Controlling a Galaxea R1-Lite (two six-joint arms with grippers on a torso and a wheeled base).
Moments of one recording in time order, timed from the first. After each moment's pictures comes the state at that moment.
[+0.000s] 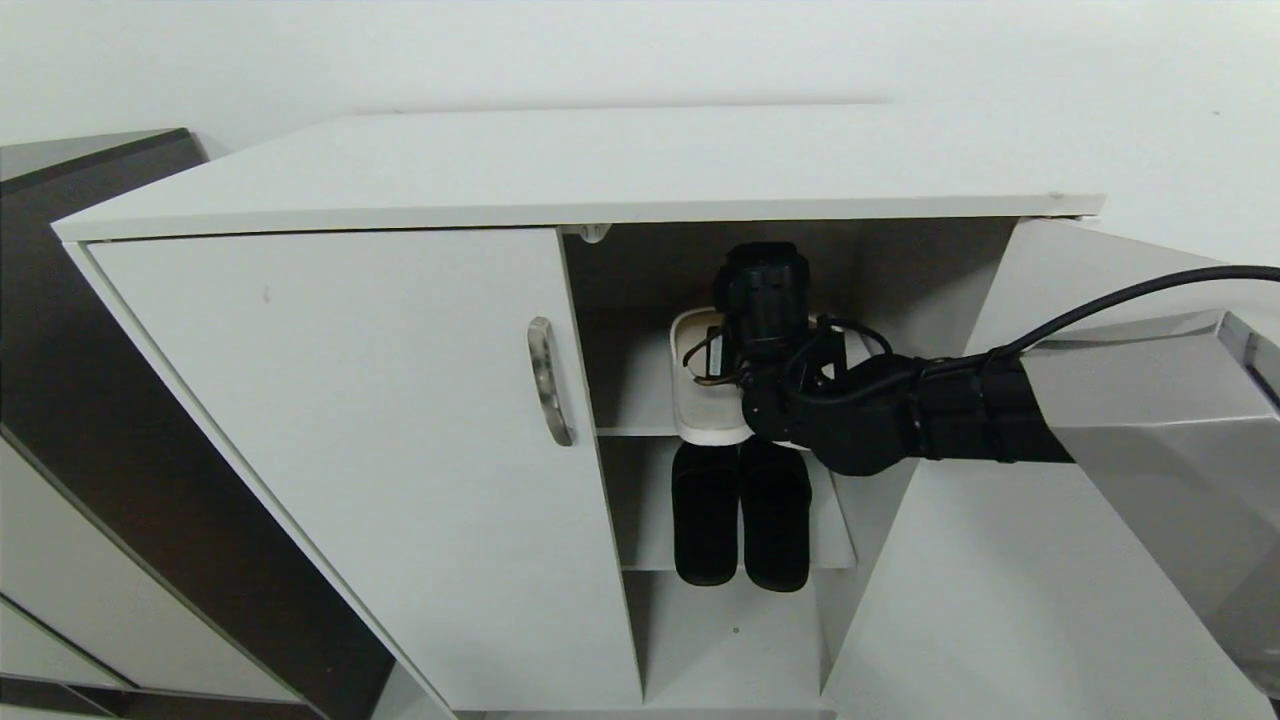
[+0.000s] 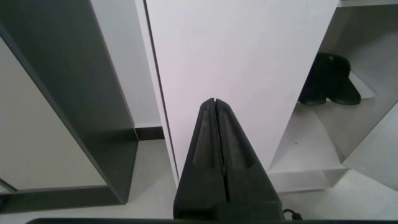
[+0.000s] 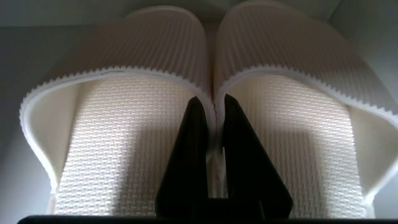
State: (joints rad) left arm 0.00 0.00 0.00 0.00 -0.02 0.03; right arm 0.73 2.26 -1.79 -0.28 -0.75 0.20
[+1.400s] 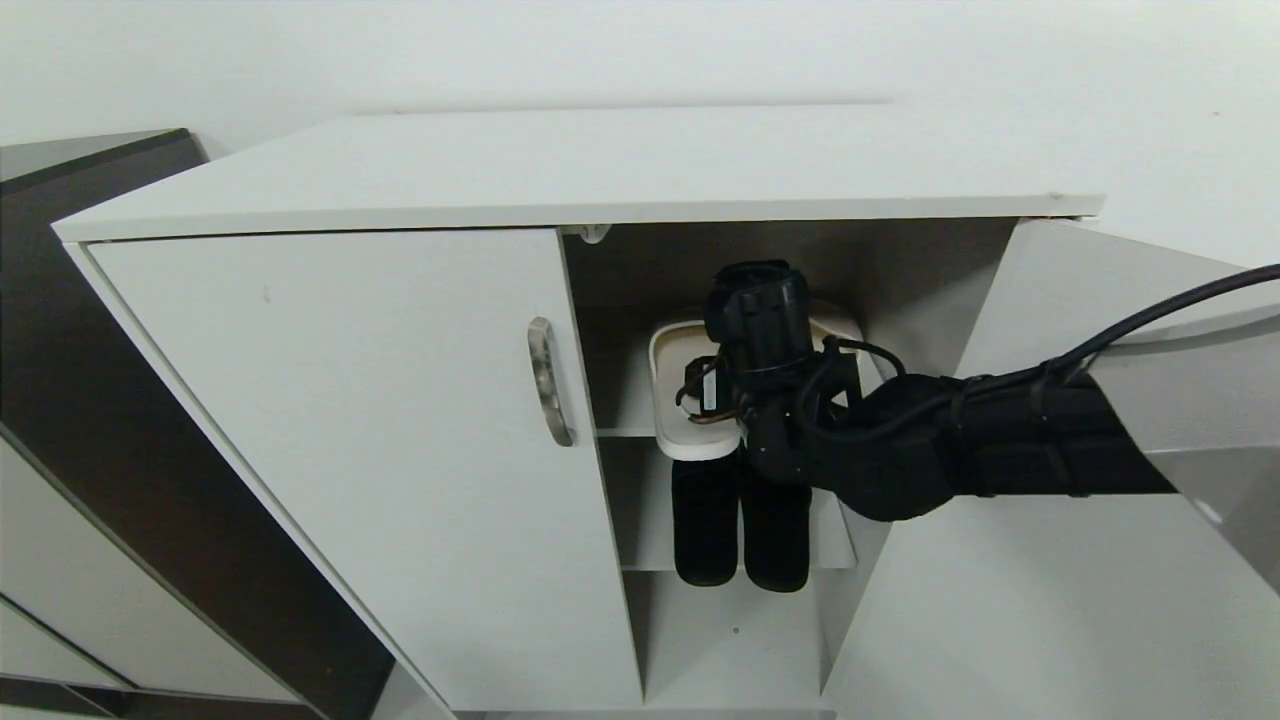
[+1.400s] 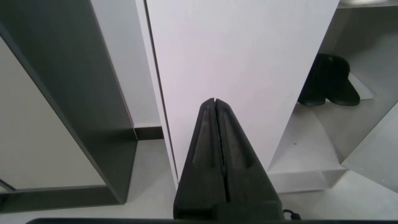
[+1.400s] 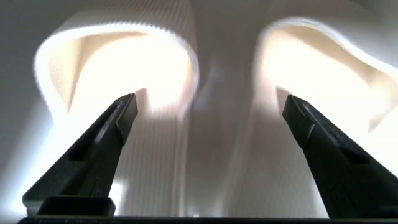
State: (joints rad) left arm 0.00 0.00 0.00 0.00 -0.02 0.02; right arm 0.81 2.13 -1.59 -0.28 -0.76 0.20
